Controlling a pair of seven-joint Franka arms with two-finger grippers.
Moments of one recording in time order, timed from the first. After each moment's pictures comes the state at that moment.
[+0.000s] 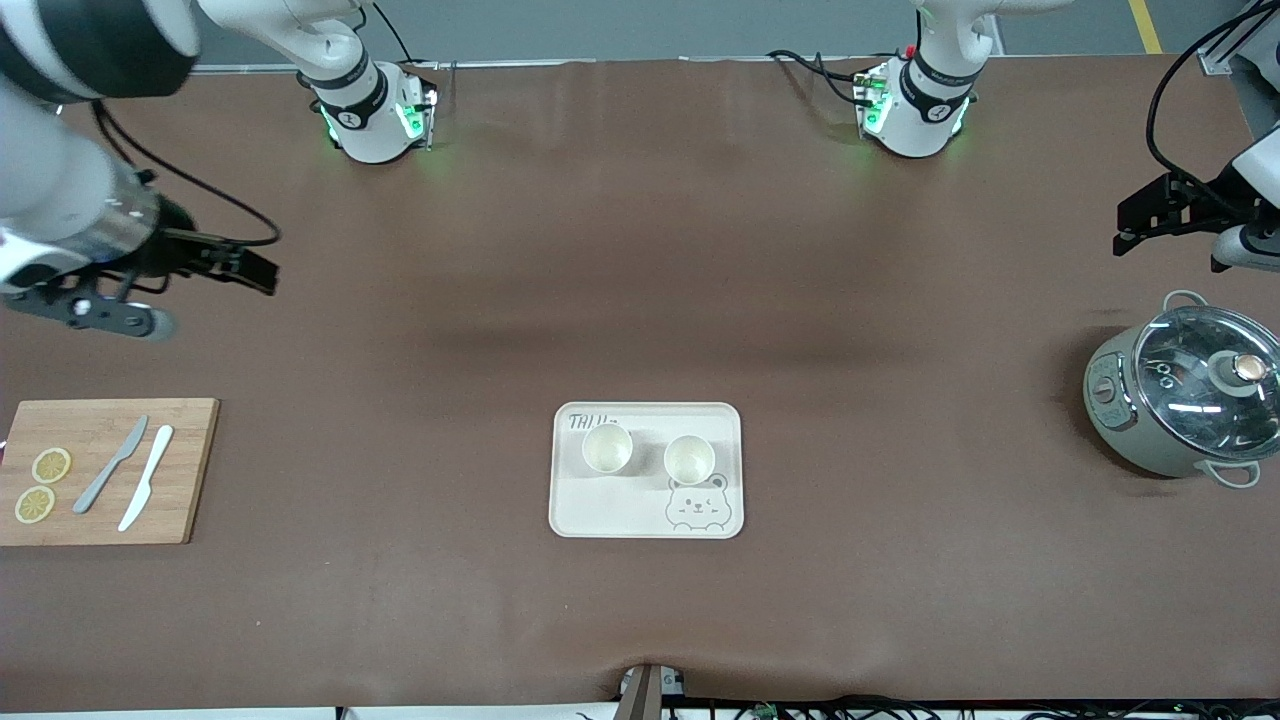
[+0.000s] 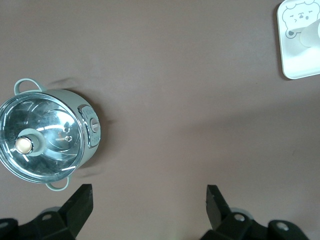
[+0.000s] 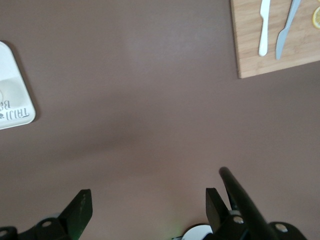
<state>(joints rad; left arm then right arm) -0.03 -0.01 0.00 -1.55 0.02 1.53 0.21 0.17 0.12 -0.06 -1.47 -0.02 1.42 0.30</state>
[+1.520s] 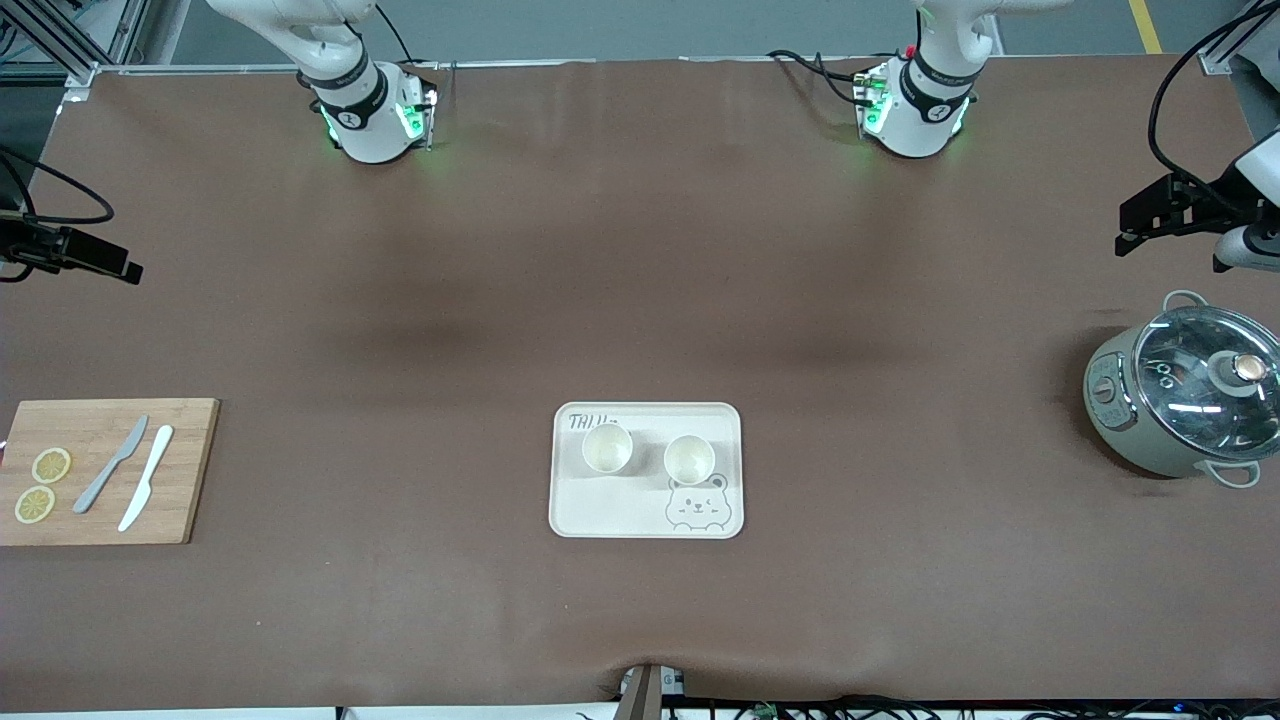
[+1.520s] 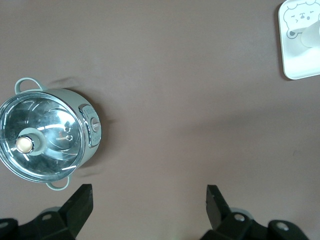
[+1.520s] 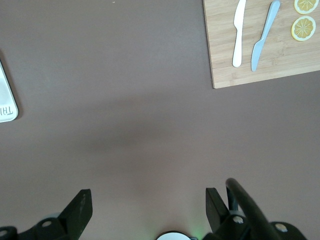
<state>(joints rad) -0.03 -0.01 0.01 -1.55 0.02 1.53 0.21 -0.07 0.06 -0.04 -1.52 0.04 1.44 0.05</state>
